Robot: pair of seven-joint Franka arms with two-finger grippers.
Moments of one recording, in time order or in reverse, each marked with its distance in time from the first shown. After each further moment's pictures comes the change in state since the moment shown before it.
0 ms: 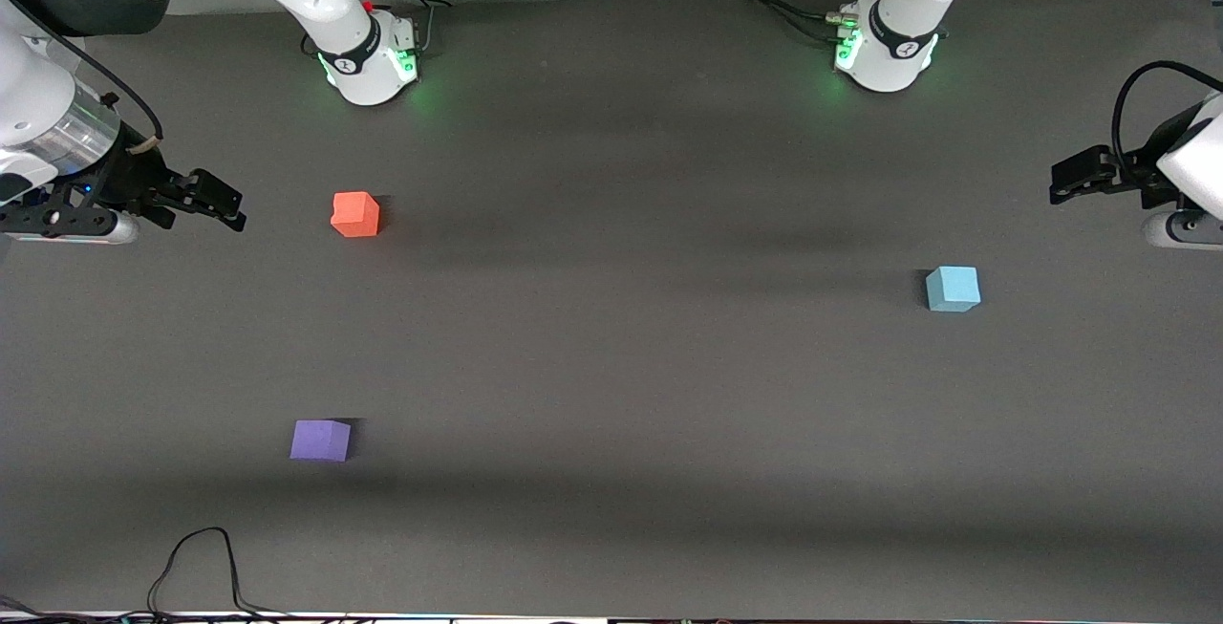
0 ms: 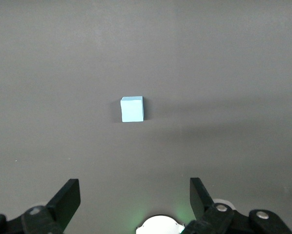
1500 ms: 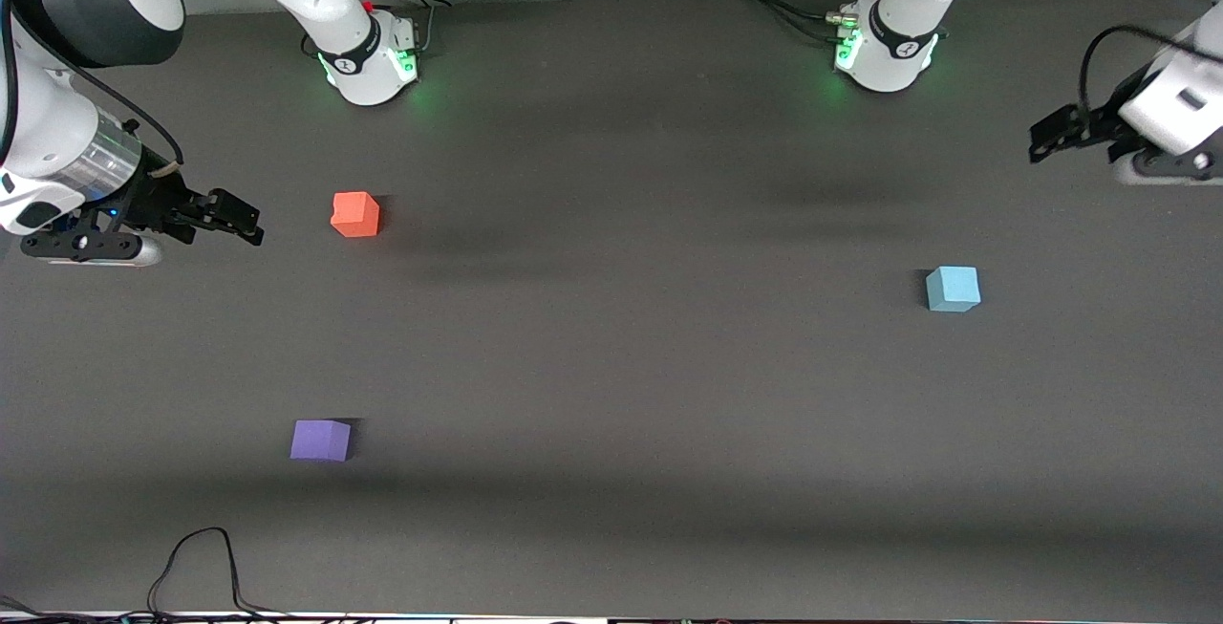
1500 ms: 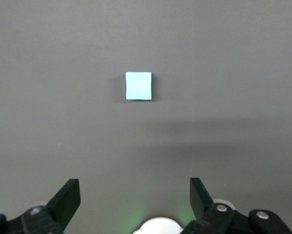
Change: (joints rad) left arm 0.029 -0.323 0.040 -0.602 0.006 0.323 0.001; right arm 0.005 0.055 0.006 0.000 0.018 0.031 0.001
